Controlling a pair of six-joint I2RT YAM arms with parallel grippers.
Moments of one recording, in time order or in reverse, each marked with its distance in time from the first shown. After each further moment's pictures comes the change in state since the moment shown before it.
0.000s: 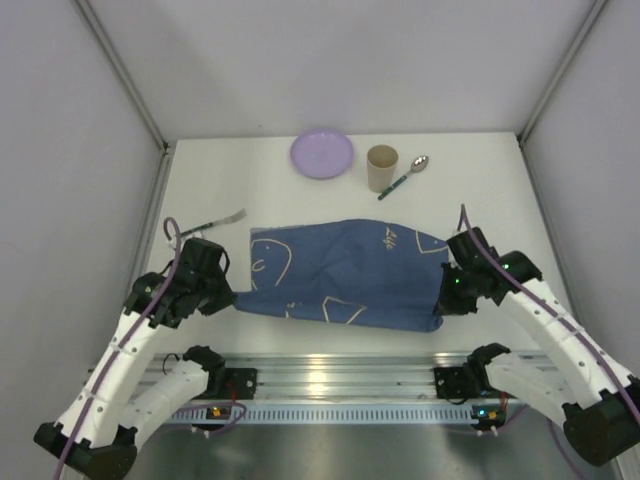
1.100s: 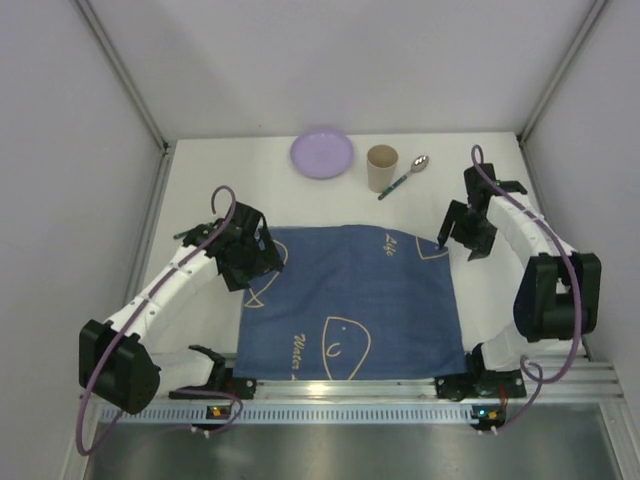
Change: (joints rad) left arm 0.006 0.447 -0.042 0.273 0.127 -0.033; right arm -0.325 0.617 0.254 0.200 0.066 -0.137
